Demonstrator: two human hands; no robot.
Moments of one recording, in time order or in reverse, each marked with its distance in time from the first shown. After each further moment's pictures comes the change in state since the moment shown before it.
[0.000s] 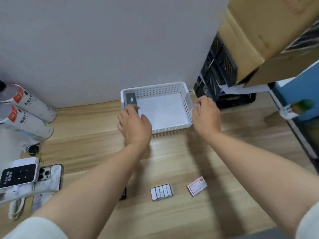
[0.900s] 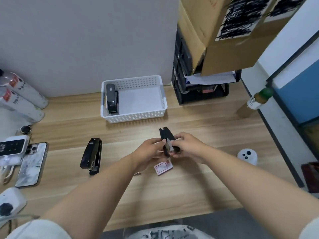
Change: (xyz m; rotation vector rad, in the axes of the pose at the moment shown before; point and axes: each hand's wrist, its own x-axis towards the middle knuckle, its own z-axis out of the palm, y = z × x) left_hand -0.171 0.020 0.057 -0.750 -1.067 -0.421; right_hand -0.106 0.113 -0.052 0.804 -0.904 0.546
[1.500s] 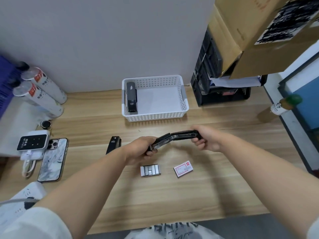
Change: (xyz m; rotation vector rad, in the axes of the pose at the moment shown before) left_hand -0.022 0.018 -0.108 0.141 0.024 -0.114; right_hand 0.029 -0.052 0.015 0.032 -0.028 0.214
